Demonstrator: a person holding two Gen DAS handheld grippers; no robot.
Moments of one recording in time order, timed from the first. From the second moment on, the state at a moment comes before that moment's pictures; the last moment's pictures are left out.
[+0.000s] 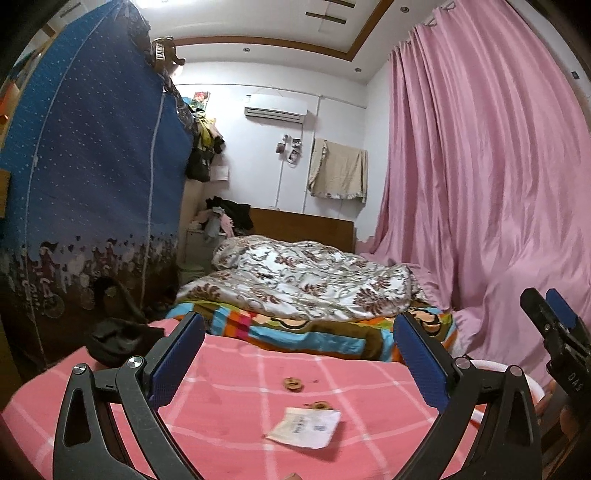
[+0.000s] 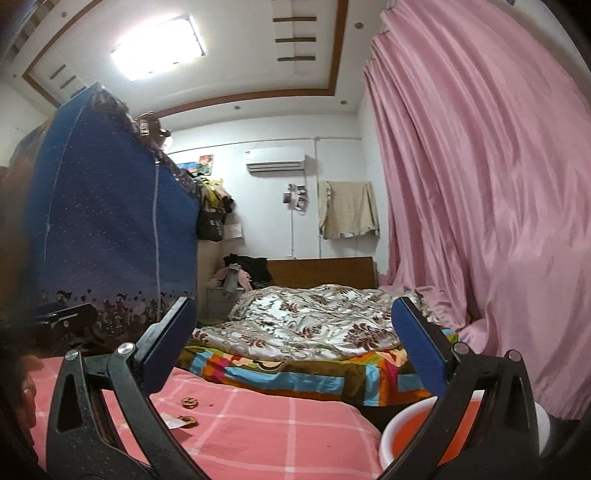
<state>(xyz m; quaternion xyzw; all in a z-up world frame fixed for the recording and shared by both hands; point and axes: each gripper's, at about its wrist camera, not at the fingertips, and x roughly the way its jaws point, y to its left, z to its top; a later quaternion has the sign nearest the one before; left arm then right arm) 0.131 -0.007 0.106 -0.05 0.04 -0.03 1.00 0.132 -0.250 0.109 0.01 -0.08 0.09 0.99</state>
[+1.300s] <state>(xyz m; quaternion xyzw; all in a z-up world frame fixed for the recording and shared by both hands) 0.243 0.001 0.020 -0.06 0.37 -0.13 0.92 0.217 -0.183 0.054 -0.09 0.11 0.13 0.98</state>
